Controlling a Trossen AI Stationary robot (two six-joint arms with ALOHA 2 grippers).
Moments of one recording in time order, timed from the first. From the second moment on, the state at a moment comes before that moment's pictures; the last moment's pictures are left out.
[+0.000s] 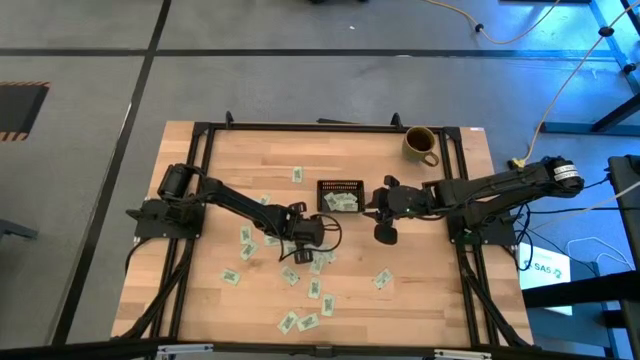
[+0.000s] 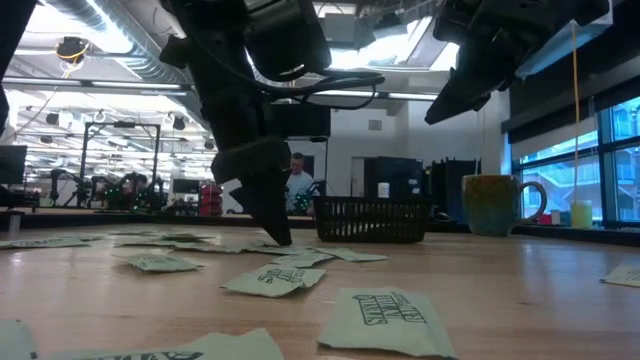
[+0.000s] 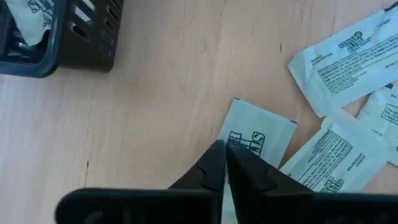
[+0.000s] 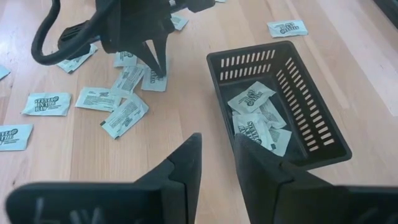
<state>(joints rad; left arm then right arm) -0.17 1.92 1.12 -0.40 -0.25 -0.30 0.12 1.20 0.76 -0.31 0.22 0.23</state>
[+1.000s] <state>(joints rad) -0.17 1.90 1.12 -0.39 -0.18 -0.27 0.12 1.20 0.76 -0.32 0.22 0.23</state>
